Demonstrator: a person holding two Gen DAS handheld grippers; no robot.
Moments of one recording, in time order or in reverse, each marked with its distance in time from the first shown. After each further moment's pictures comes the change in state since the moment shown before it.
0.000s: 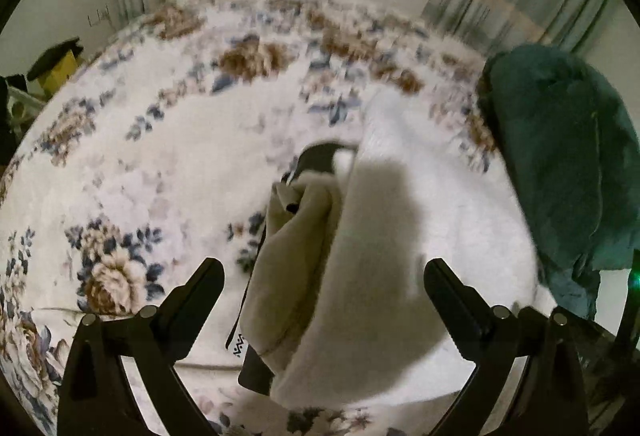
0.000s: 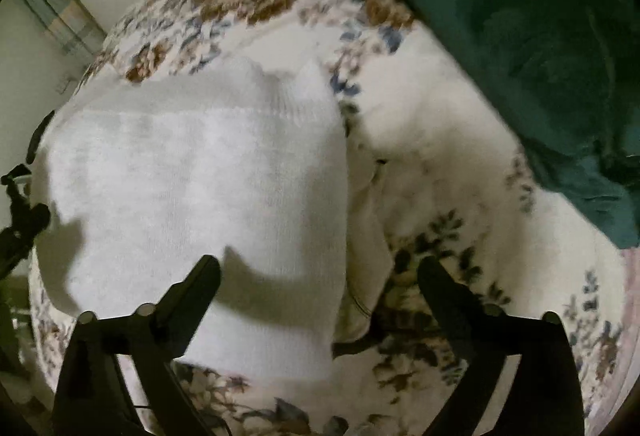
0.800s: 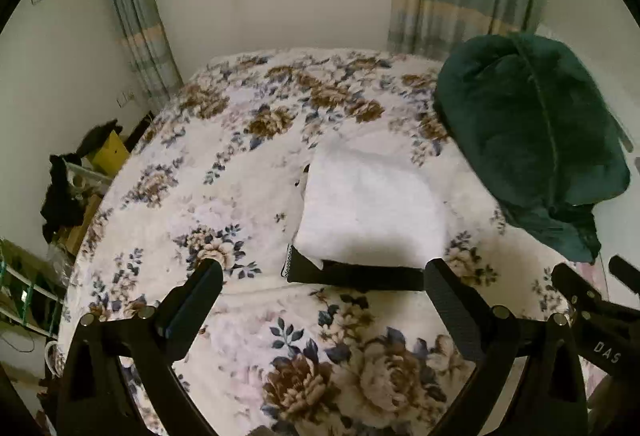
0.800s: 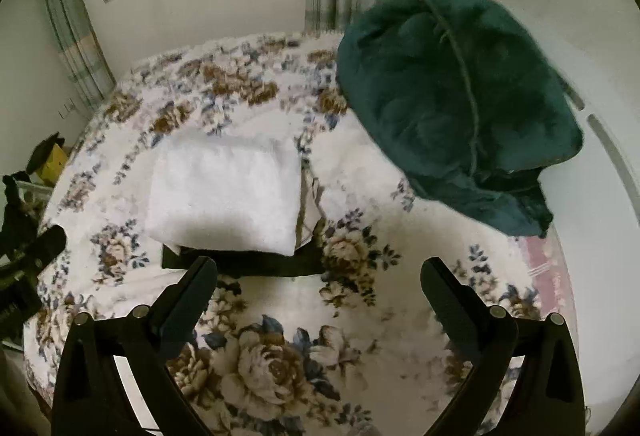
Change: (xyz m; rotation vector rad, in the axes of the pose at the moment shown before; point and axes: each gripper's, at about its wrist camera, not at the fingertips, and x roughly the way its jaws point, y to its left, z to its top) left arm -0.260 -0.083 -0.083 0.224 -0.116 0.153; right arm -0.320 0.013 -0.134 -0.011 -0.260 -0.140
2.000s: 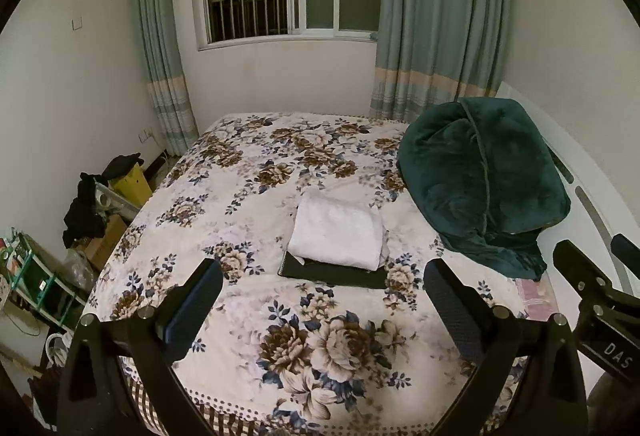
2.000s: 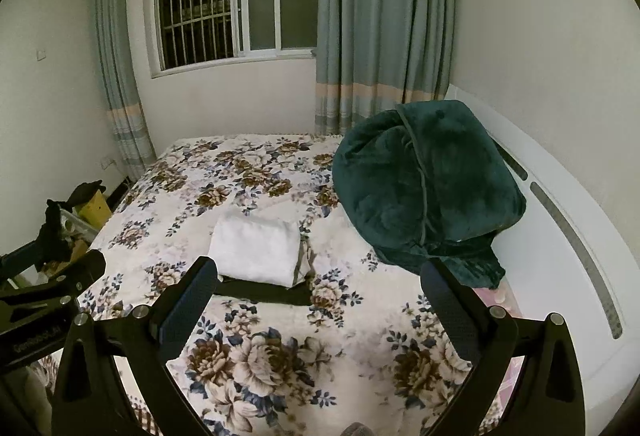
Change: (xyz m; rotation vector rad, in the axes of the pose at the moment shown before) left arm -0.250 -0.024 -0.050 -0.042 -0.191 -0.026; right arm -0.360 -0.075 -0.055 -0.046 -0.314 0.062
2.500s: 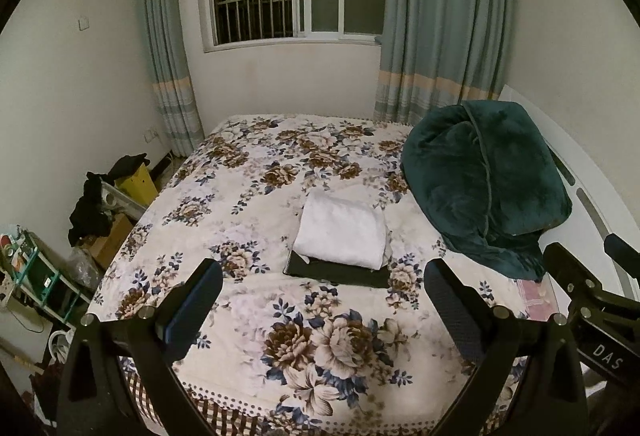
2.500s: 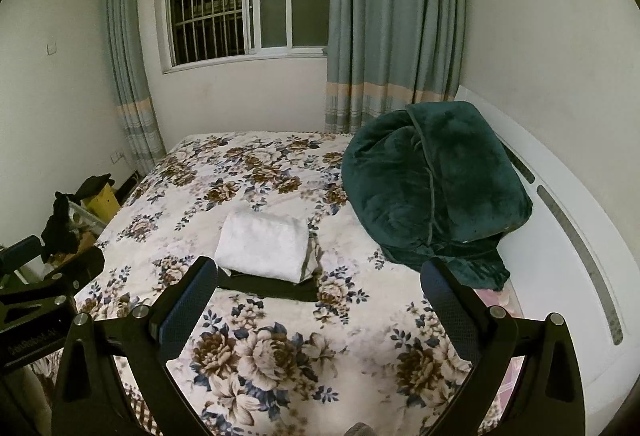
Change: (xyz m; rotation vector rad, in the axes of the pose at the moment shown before) left arm -0.021 0.000 -0.009 -0.011 -0.012 0.022; right arm -0.002 0.005 0.004 -0.028 0.014 0.044
